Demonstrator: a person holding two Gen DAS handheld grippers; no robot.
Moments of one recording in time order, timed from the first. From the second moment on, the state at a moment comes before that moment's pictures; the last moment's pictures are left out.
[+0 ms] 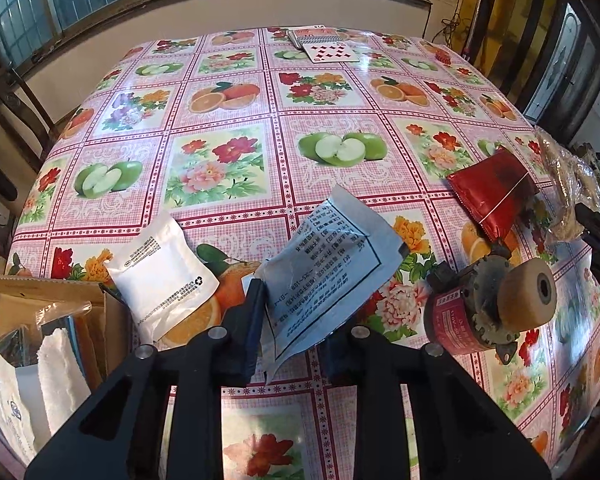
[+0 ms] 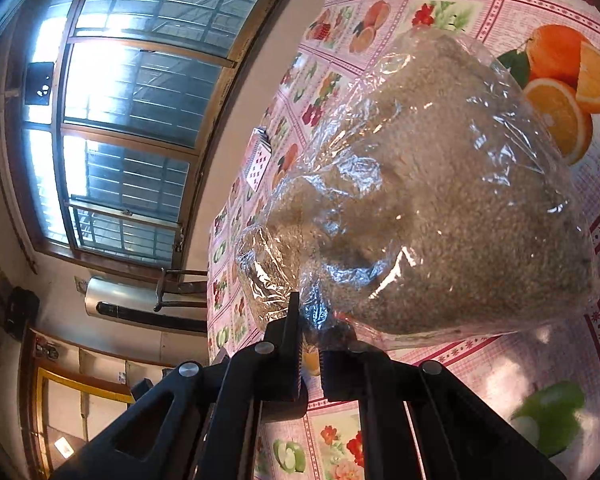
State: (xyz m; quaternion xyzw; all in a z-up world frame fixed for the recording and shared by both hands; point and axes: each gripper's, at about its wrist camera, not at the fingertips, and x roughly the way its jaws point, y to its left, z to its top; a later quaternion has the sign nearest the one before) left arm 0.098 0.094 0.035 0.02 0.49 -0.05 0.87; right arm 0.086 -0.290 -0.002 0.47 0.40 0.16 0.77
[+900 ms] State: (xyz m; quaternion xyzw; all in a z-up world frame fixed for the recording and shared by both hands) left arm -0.004 0.168 0.114 0.00 0.43 0.03 0.90; right arm 0.035 -0.098 0.080 0.28 0.46 0.34 0.77
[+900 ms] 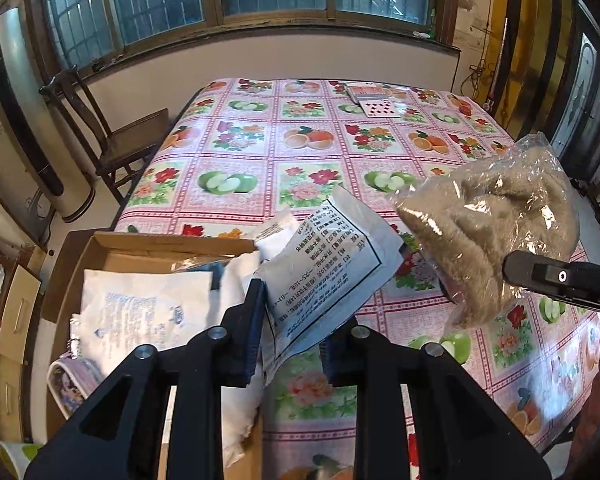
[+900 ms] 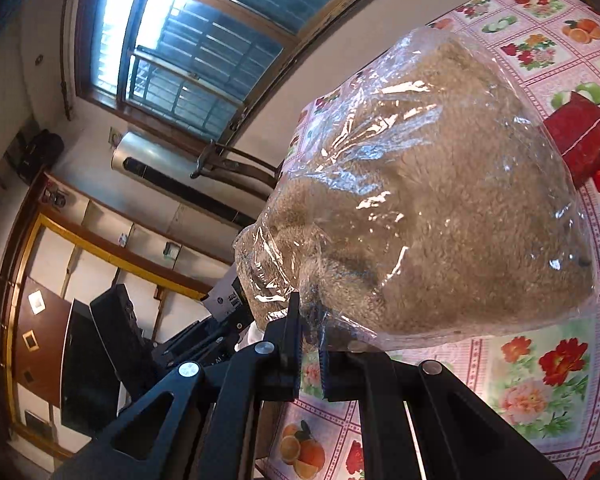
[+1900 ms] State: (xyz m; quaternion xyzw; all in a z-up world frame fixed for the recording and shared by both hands) left arm -0.110 0.312 0.072 -0.03 0.49 0.09 0.87; right arm -0.068 0.189 0.057 -0.22 0.58 0.49 0.61
